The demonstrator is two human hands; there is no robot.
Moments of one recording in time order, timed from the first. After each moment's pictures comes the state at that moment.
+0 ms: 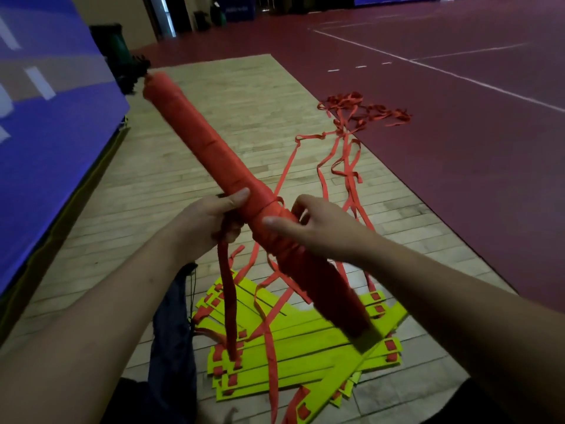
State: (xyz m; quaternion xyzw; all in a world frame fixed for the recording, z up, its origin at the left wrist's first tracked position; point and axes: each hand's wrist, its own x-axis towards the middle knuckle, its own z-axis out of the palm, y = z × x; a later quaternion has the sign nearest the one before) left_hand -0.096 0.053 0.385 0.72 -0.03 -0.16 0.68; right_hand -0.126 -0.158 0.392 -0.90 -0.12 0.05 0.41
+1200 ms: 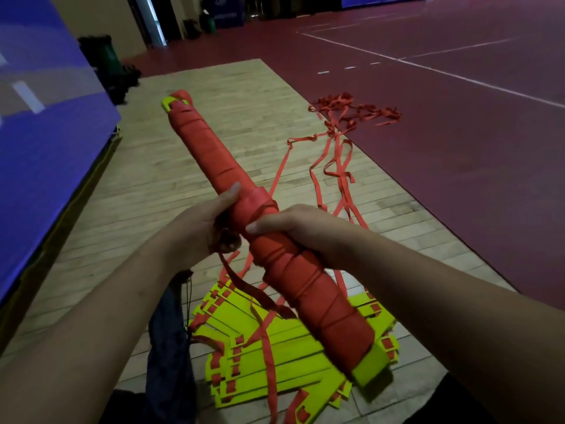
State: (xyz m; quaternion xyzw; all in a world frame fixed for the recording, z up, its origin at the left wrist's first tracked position) left_hand -0.103 0.033 0.395 0.71 -0.01 -0.18 0.68; right_hand -0.121 -0.155 0.395 -0.67 -0.03 0.30 0.68
